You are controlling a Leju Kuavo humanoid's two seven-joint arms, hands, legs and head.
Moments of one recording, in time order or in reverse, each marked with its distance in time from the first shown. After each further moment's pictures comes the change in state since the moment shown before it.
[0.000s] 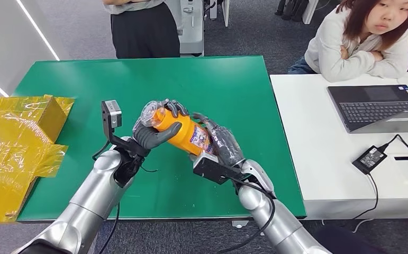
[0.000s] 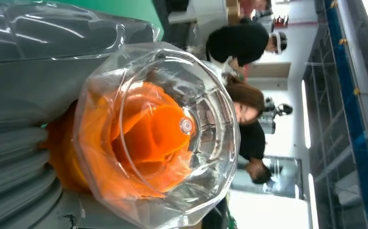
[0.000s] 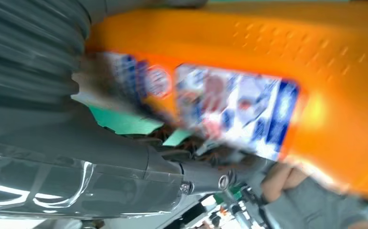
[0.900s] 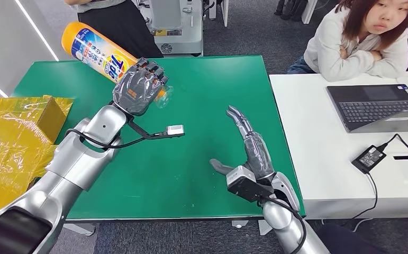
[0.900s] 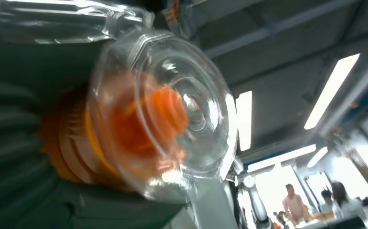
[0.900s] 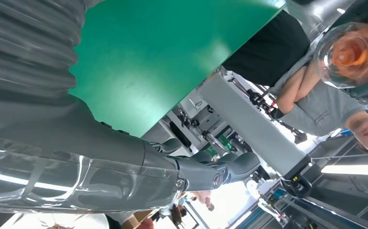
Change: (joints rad) left arm -0.244 0.131 -0.237 0.046 -1.813 0.949 0.341; right arm 0.189 -0.097 -0.079 -0.327 -0.028 -0.046 -0.050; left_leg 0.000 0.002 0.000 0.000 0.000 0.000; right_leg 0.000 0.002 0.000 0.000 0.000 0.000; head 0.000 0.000
